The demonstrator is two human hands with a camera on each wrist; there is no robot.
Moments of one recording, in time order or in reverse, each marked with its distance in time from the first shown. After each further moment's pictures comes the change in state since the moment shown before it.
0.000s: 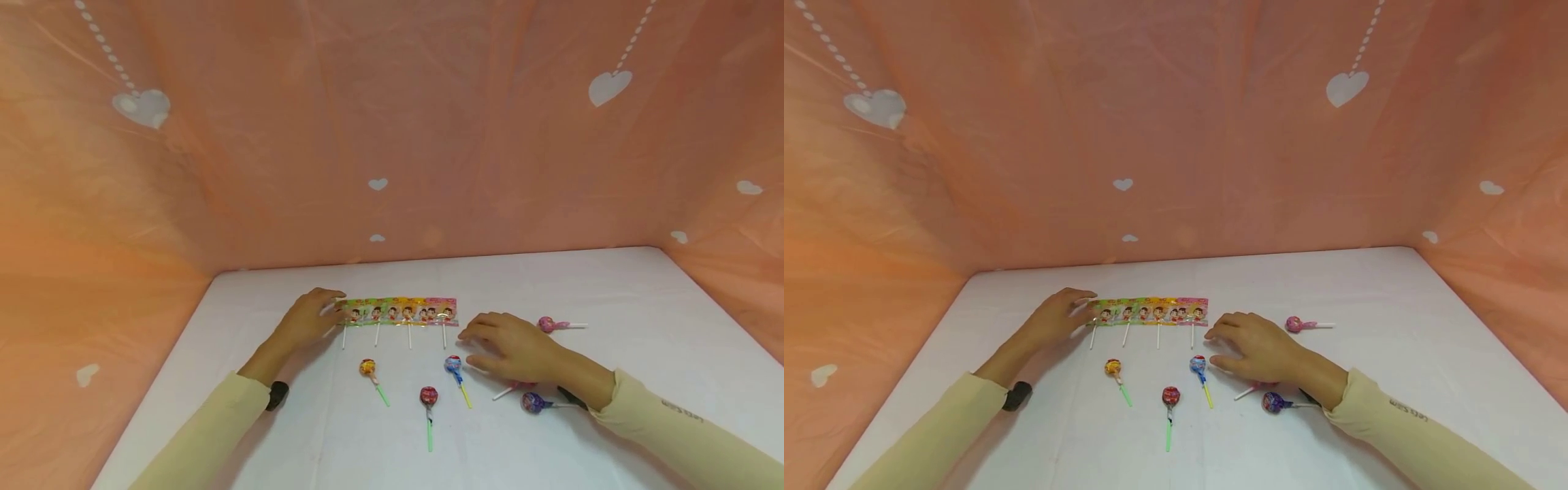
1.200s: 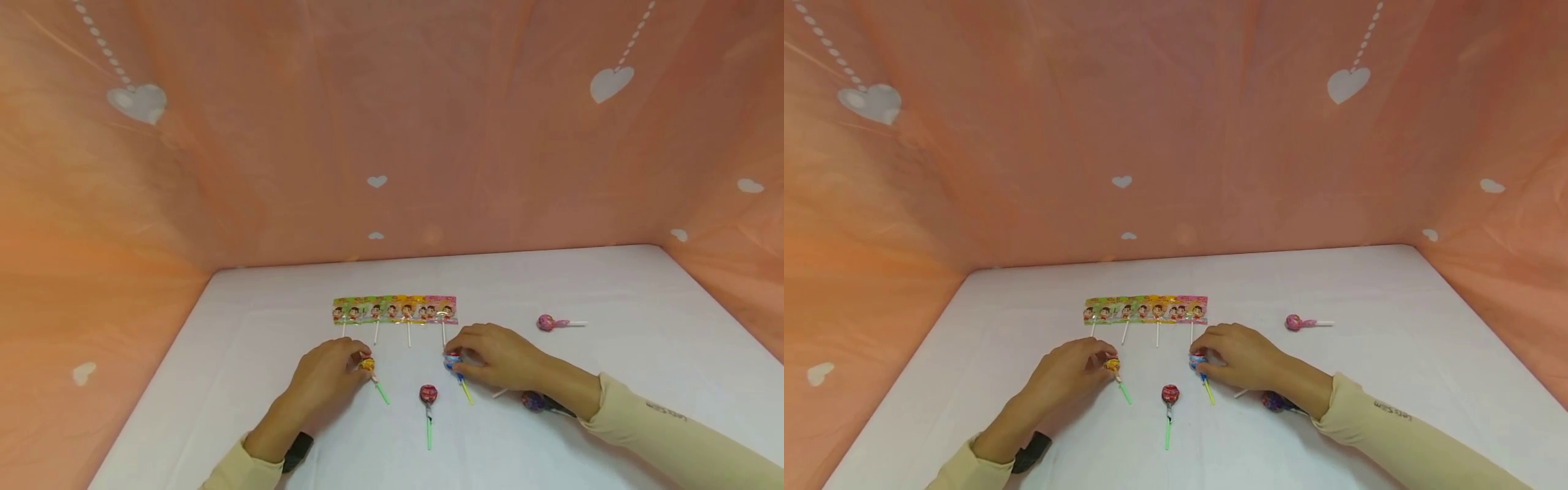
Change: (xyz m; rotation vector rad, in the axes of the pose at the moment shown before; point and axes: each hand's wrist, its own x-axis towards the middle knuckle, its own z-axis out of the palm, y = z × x) left_hand -0.066 0.062 0.036 0.098 0.037 0.042; right_hand 0.010 -0.026 0.009 0.052 -0.081 0.062
